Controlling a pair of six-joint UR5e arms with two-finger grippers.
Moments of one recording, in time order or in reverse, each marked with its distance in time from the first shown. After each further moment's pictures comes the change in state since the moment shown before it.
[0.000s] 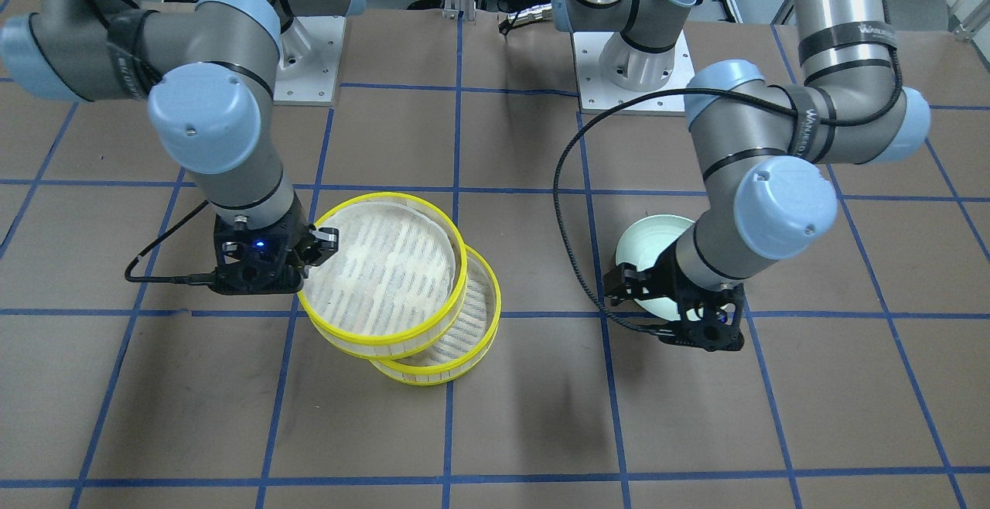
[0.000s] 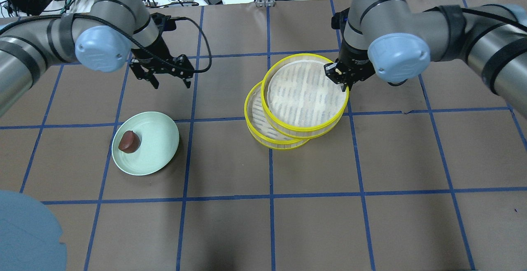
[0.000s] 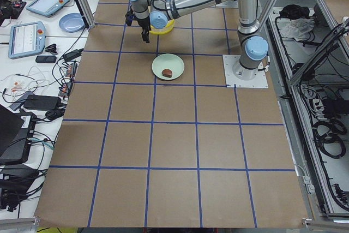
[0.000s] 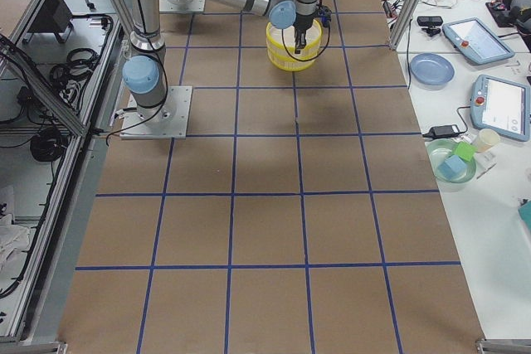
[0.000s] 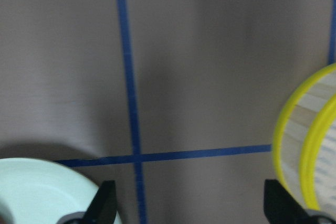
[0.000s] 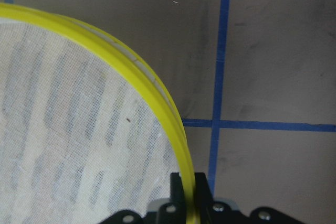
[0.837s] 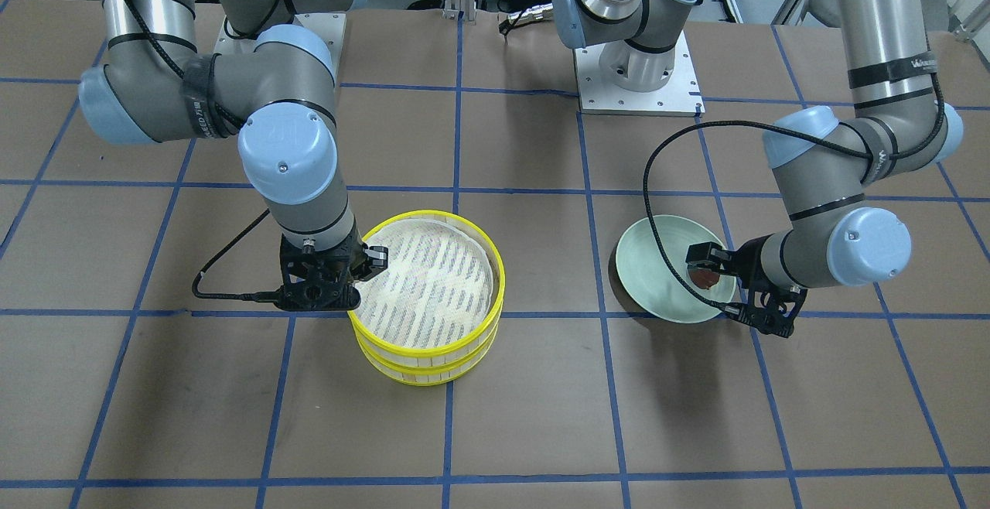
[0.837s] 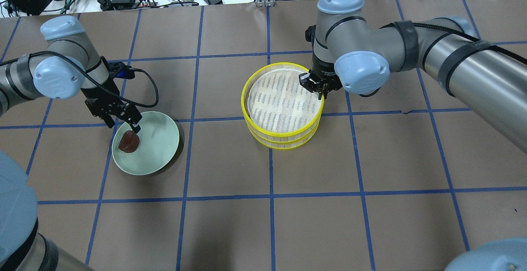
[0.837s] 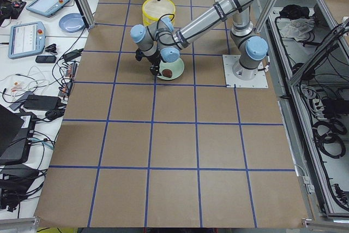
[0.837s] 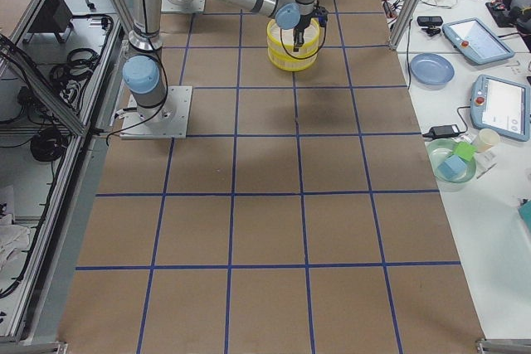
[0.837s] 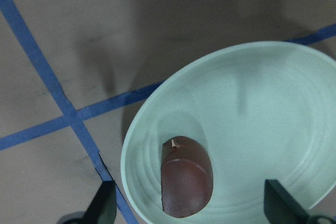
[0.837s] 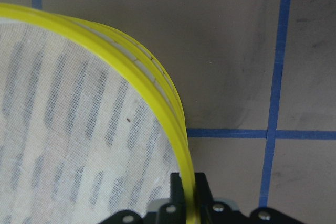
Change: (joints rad) left arm 0.214 -0.045 -0.153 -0.023 0.084 0.367; right arm 0.070 0.071 -0.002 -0.062 0.002 0.072
